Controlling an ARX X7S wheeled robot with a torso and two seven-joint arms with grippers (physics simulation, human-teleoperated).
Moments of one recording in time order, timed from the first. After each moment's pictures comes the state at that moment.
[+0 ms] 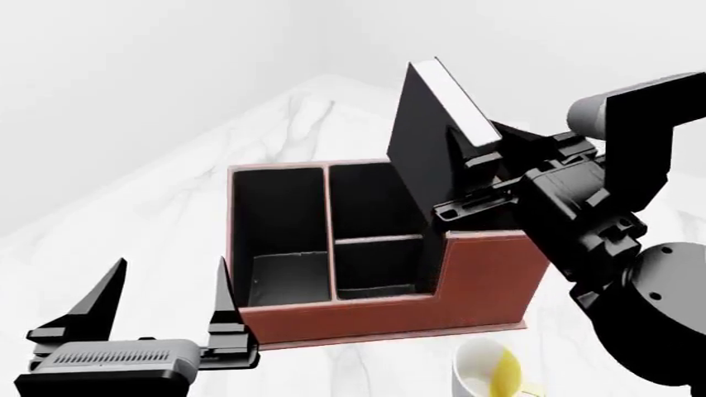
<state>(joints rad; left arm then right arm) 0.15 -0.45 0.21 0.85 -0.29 -0.33 -0.52 0.81 0.64 -0.12 -0.65 1.31 0.99 0.54</state>
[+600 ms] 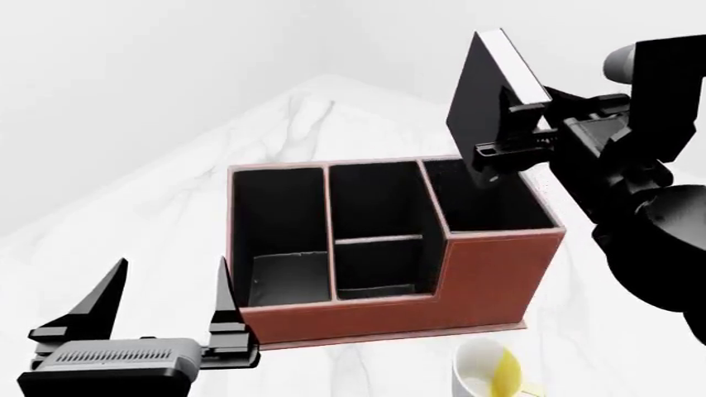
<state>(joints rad) 0.15 -0.45 0.21 0.85 -0.30 -0.33 -0.52 0.91 0.65 -0.17 -0.43 1.13 0.96 0.51</state>
